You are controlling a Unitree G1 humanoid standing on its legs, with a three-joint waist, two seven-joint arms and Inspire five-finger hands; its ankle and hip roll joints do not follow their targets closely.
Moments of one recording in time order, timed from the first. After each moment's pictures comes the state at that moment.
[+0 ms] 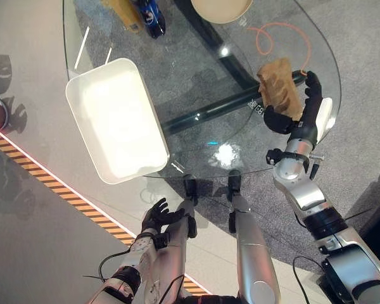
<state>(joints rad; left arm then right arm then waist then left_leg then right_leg) -0.28 0.21 -0.39 0.89 -0.69 -0.14 0.16 -0.68 -0.51 0.35 0.26 0.20 0.16 -0.88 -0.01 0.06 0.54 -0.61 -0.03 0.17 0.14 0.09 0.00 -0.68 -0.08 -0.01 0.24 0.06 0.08</state>
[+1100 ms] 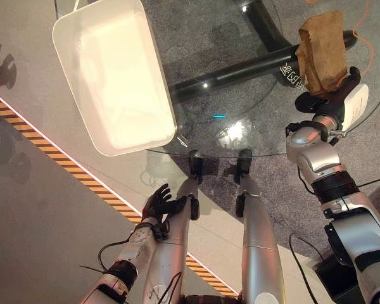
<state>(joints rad) -0.29 0.28 -0.46 0.76 -0.77 -0.14 0.18 -0.94 -0.56 0.33 0.50 0.36 0.44 -1.03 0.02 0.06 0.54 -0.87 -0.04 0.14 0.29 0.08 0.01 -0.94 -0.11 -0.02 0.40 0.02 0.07</state>
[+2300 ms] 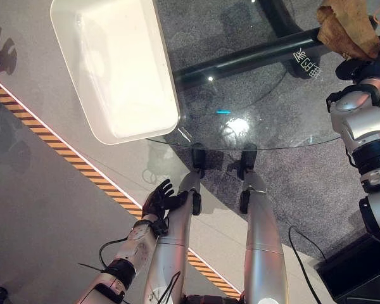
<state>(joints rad) -0.29 0.30 -0.47 0.71 -0.84 -0.15 0.14 -1.18 -0.78 0.47 0.73 0.35 0.43 -0.77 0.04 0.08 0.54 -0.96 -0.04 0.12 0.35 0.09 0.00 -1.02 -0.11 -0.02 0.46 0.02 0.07</state>
